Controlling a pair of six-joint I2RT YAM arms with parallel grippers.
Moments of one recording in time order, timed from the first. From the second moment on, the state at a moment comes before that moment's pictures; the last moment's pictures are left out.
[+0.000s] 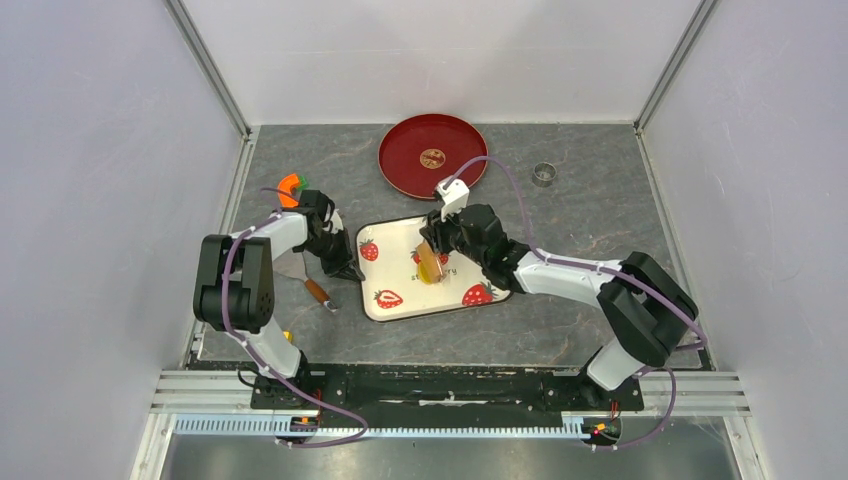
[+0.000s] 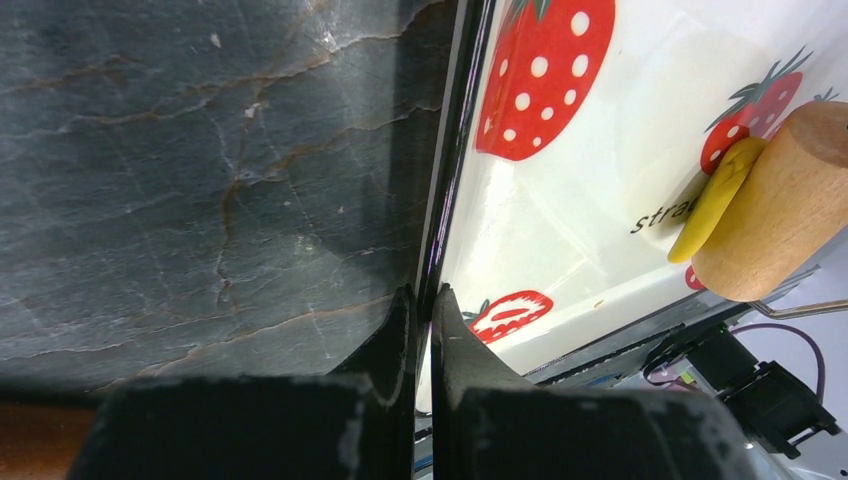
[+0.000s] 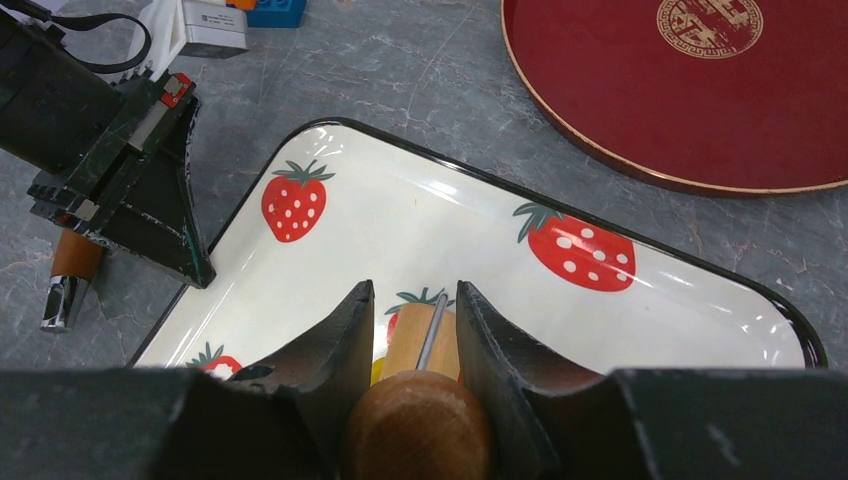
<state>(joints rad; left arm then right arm) -0.08 1.70 0.95 -0.65 0.41 -0.40 0.79 1.61 0.83 0.41 0.09 0.14</state>
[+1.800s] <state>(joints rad) 0.09 1.74 1.00 -0.80 0.38 -0.32 0.79 1.72 0.87 0.46 0.12 0.11</state>
